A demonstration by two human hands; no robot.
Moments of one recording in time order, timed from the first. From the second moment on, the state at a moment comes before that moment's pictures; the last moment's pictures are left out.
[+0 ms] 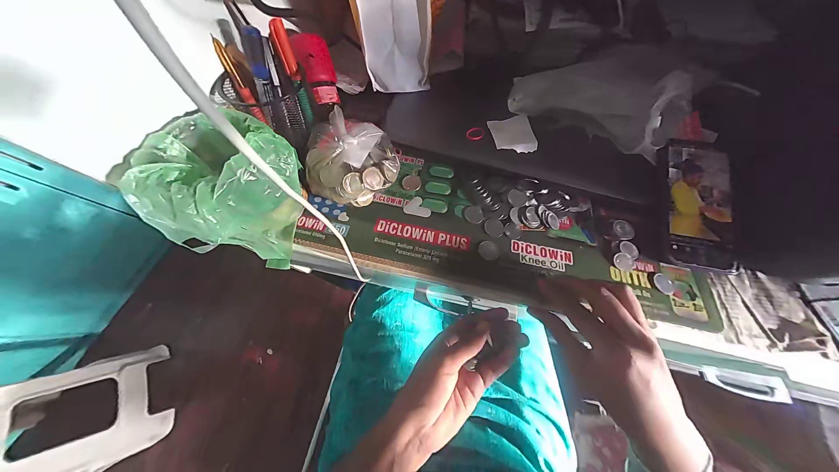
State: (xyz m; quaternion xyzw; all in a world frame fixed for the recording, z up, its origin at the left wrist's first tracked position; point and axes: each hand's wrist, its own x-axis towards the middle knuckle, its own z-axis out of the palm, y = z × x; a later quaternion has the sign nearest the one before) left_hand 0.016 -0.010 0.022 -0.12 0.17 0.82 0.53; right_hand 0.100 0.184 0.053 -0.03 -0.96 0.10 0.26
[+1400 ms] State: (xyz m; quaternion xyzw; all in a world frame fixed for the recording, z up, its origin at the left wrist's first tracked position) left_hand 0.001 -0.039 0.017 -0.18 0.19 0.86 0.44; right_hand 0.039 0.136 0.042 0.11 -0.94 0.12 0.29
